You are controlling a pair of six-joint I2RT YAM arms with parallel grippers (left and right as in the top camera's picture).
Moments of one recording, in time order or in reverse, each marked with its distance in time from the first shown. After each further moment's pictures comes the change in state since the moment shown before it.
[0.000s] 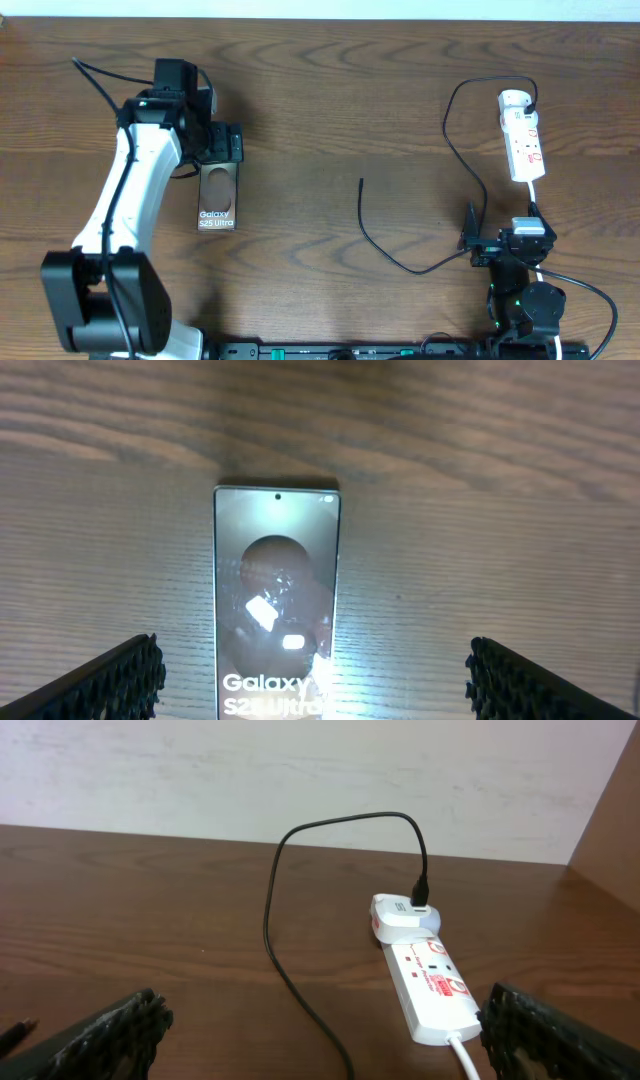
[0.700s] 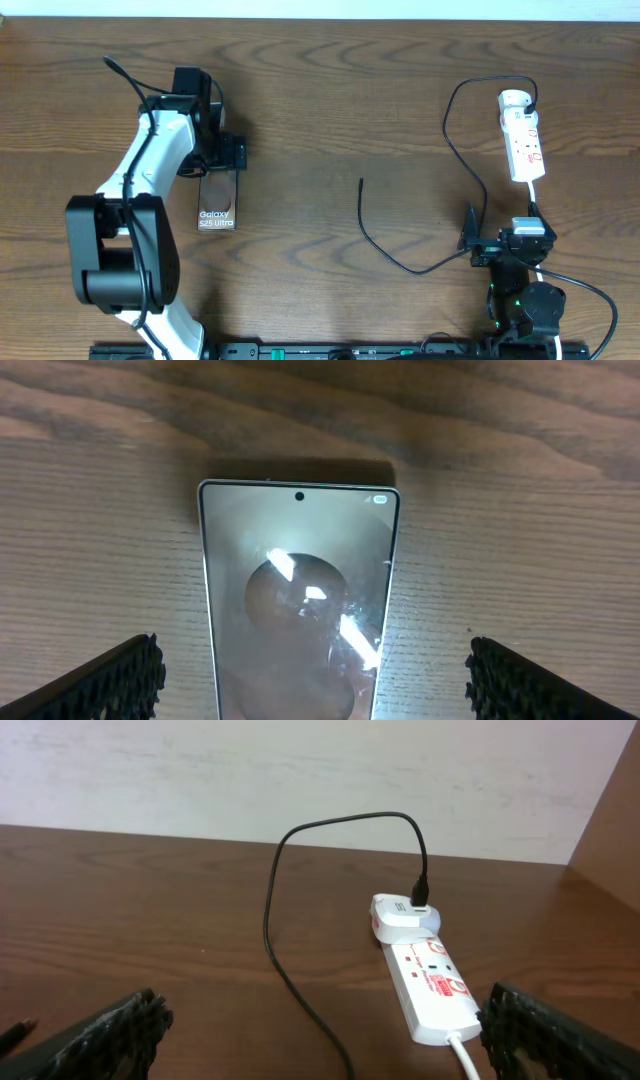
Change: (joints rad) left arm 0.000 0.195 0.000 0.037 -0.050 0.026; right arm 0.000 0.000 0.000 0.000 0.000 0.000
